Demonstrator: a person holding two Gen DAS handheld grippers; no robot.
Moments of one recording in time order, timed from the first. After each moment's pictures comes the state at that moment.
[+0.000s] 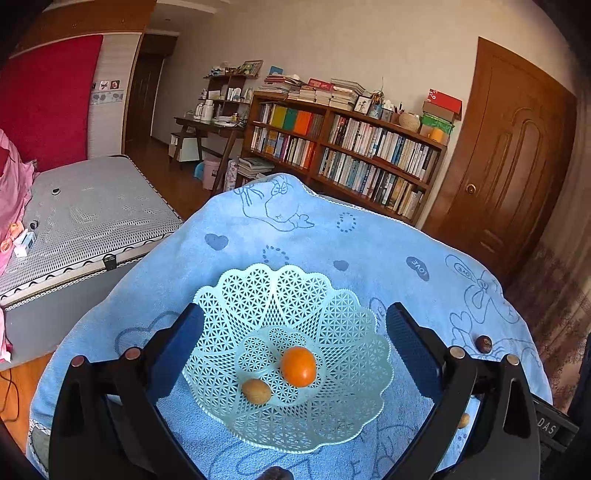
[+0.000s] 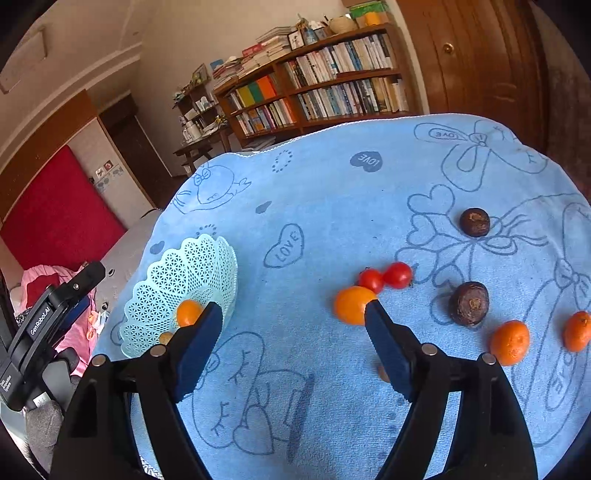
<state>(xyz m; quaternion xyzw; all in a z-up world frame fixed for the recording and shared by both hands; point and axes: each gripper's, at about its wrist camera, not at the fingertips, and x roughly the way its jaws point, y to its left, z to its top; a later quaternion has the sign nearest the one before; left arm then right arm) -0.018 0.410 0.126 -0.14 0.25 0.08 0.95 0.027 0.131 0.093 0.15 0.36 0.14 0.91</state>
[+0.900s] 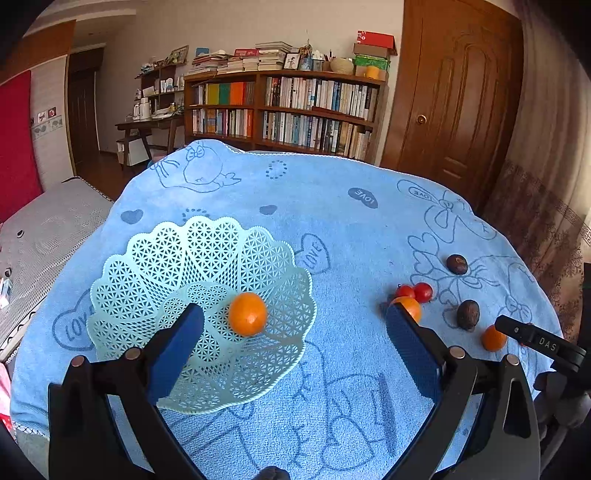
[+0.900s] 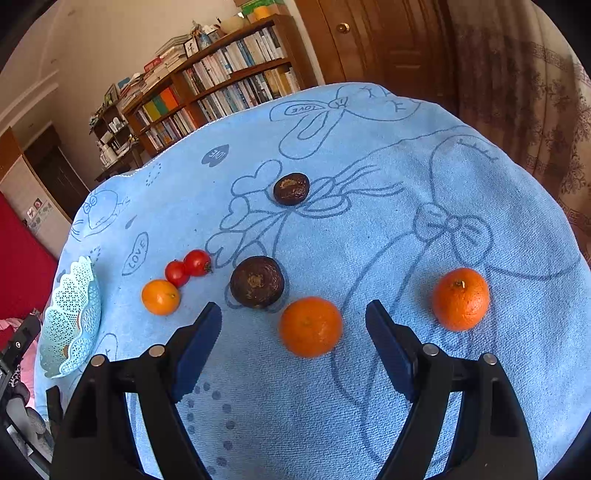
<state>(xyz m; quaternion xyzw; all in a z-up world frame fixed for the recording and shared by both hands) -0.006 0.319 0.093 -0.04 0.31 -0.02 0.95 0.025 0.007 0.034 0.17 0.39 -0.01 0.90</state>
